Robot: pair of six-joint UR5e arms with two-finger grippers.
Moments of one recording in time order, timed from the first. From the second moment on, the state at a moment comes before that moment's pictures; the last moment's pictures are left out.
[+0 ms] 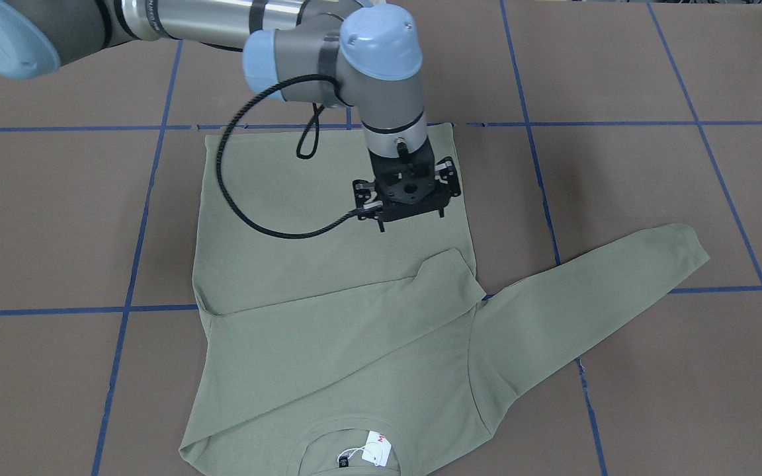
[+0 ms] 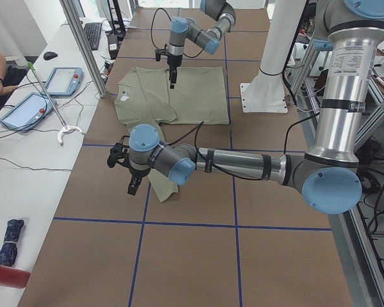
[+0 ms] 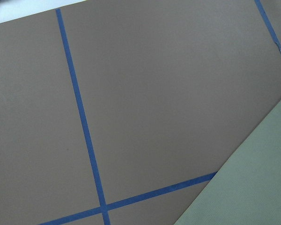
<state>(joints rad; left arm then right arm) -1.41 -1.62 -1.55 -2.16 -2.32 -0.41 0.62 -0.56 1.44 -1.54 1.91 1.08</state>
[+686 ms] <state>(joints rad) -1.16 -1.52 -1.58 -2.40 -2.05 -0.92 0.92 -1.01 1.81 -1.79 2.08 0.77</state>
